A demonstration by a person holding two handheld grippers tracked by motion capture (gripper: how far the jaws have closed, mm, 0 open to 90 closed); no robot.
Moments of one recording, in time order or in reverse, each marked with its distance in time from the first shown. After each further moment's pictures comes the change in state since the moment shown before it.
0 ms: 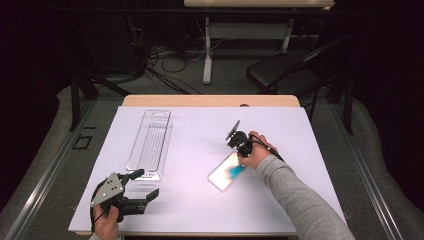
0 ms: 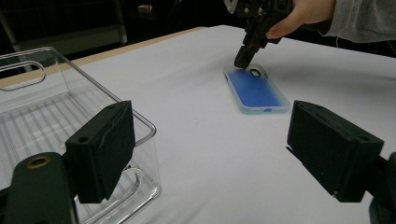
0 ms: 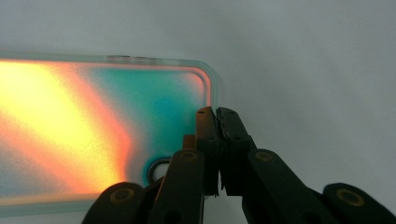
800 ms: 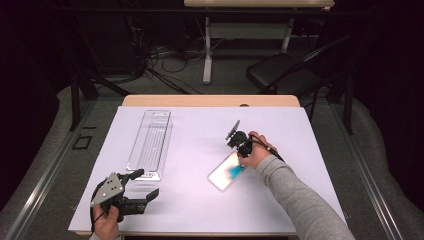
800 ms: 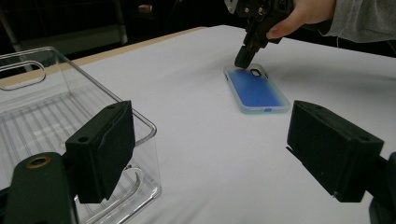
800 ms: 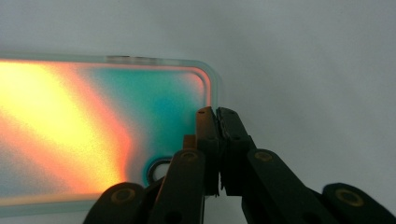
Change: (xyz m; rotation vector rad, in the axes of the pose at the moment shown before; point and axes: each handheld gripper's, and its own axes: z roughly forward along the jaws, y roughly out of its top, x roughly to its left) left arm 0.000 0.000 0.000 -0.001 0.002 -0.001; right arm 0.000 0.000 -0.001 0.010 -0.002 0.005
